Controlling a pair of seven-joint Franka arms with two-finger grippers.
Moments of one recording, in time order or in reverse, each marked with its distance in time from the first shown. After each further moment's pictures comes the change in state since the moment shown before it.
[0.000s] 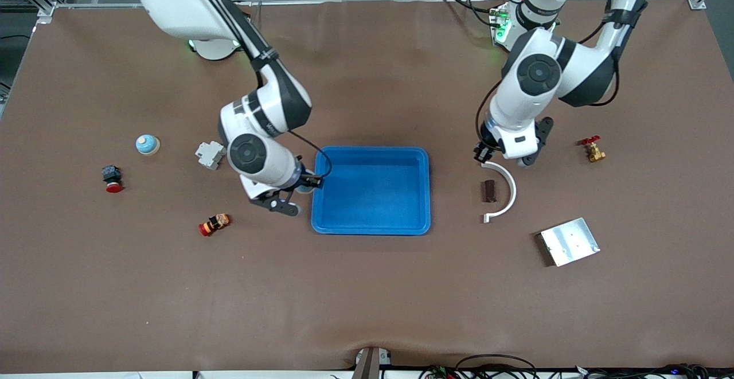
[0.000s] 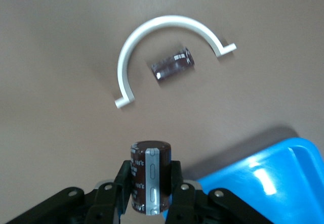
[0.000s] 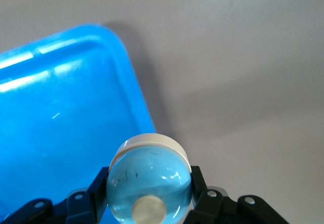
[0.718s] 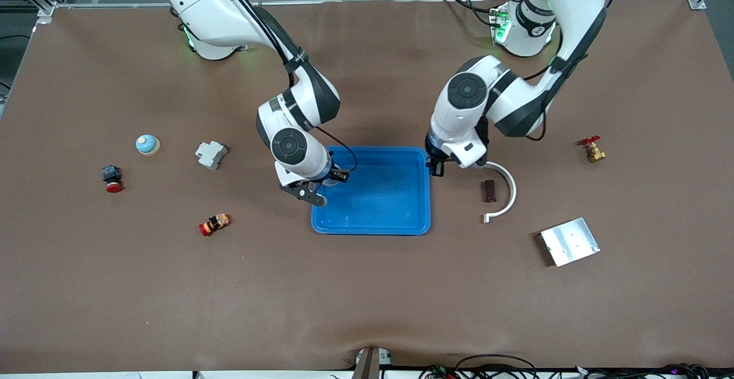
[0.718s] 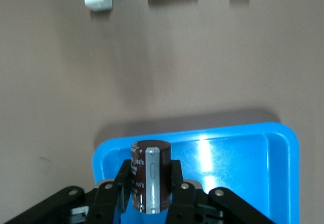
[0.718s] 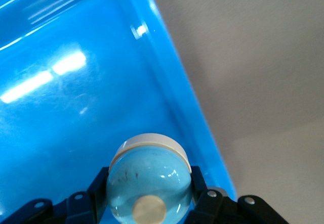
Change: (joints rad) left arm -0.149 0.327 -0.022 0.196 0.262 0.071 -0.656; right arm 0.079 0.084 -0.001 -0.006 0.062 0.123 0.140
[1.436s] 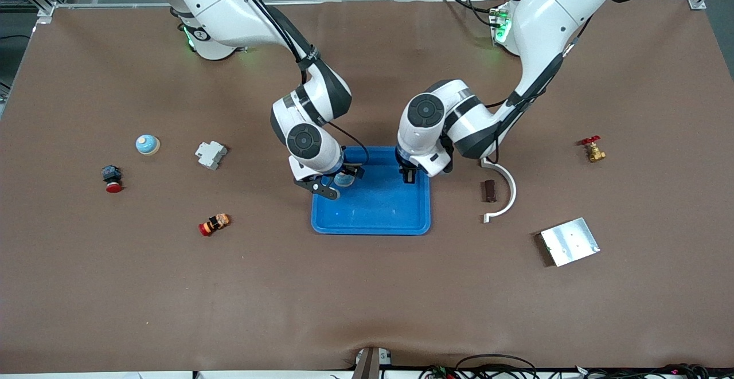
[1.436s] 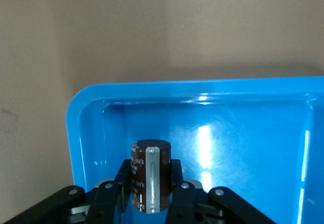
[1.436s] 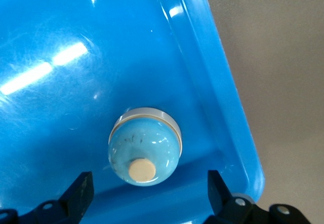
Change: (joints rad) left arm -0.106 0.206 0.008 0.142 0.117 0.001 -0.196; right arm 0.045 0.027 -0.002 0.002 0.017 0.020 0.008
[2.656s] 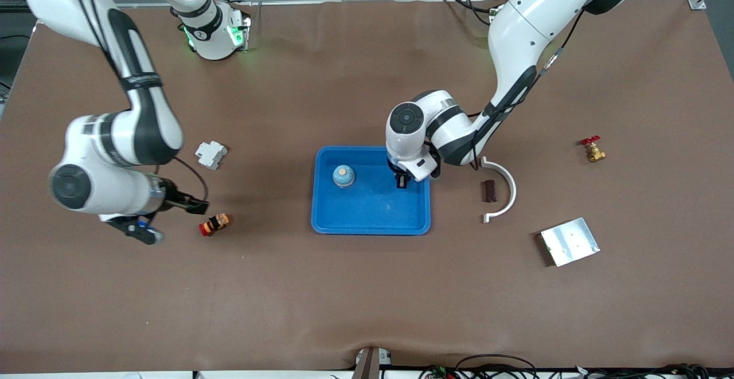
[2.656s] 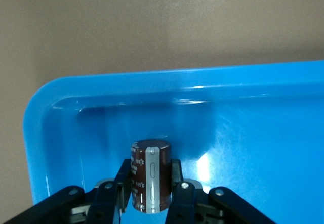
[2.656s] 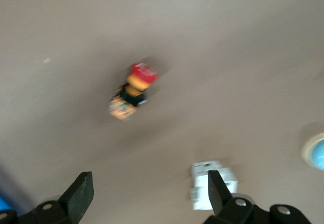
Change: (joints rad) left arm -0.163 0.070 0.154 0.061 0.029 0.037 -0.015; right arm -0.570 -0.231 -0.050 0.003 -0.220 -0.363 -0.435
